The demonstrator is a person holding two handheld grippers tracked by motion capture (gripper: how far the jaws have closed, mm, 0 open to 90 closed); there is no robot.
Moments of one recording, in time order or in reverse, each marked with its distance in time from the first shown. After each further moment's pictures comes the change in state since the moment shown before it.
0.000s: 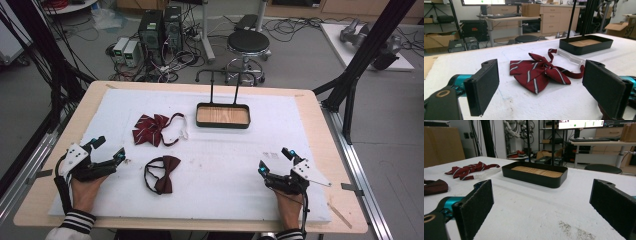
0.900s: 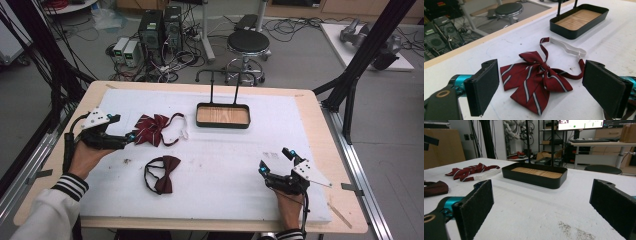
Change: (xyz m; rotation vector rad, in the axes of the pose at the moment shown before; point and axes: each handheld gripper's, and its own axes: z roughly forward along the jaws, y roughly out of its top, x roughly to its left) left arm 0.010 0.073 0.069 0.323 -0.165 0.140; right arm -0.001 0.000 -0.001 -0.012 -0.002 0.001
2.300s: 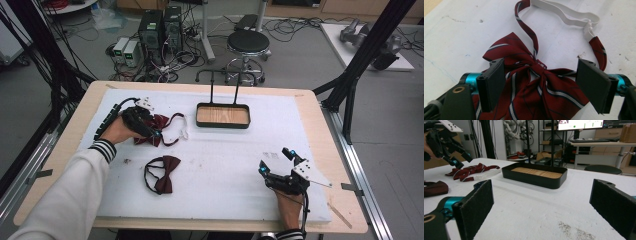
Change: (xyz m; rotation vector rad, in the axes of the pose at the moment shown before) left arm 0.010 0.026 0.118 0.438 -0.250 0.171; right arm 0.000 0.000 0.000 -0.001 0.000 -0.001
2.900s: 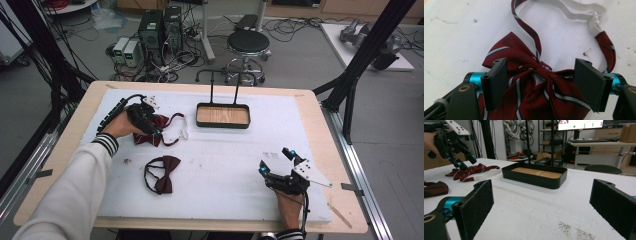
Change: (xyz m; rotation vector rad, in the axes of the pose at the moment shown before) left arm 0.009 0.015 0.012 0.107 -0.046 0.071; right arm 0.000 0.000 0.000 -0.004 0.001 0.002
